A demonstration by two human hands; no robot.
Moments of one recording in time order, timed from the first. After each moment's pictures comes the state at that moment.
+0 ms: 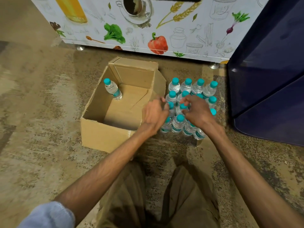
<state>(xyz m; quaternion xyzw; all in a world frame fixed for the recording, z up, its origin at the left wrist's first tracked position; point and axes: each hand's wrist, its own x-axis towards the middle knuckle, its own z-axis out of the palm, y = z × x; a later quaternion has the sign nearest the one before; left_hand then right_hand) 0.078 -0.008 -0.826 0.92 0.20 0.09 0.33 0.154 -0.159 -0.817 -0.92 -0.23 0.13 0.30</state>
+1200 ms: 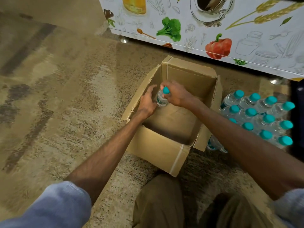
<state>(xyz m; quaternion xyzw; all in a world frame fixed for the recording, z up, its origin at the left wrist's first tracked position) 0.053 0.235 -0.888 0.83 0.30 0.05 0.46 0.168 0.135 -0.862 -0.85 -0.45 0.21 0.19</state>
